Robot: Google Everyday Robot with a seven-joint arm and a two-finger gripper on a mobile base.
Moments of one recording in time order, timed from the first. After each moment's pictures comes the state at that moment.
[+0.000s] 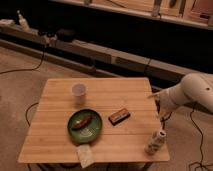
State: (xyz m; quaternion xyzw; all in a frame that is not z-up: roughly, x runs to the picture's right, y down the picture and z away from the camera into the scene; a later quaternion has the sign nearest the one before) arm 0.290 0.077 0.720 -0.17 -0.15 -0.08 0.97
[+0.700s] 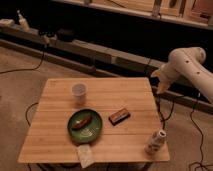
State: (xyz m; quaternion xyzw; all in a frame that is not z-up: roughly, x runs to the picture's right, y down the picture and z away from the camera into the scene) arm 0.293 -0.038 0.795 -0.16 -0.06 -0.07 0.98
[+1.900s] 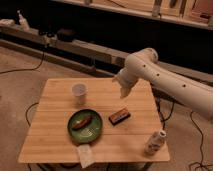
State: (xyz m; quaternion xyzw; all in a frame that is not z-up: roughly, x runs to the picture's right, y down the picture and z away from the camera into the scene) arm 0.078 0.028 0.753 -0.17 -0.18 -0.19 0.95
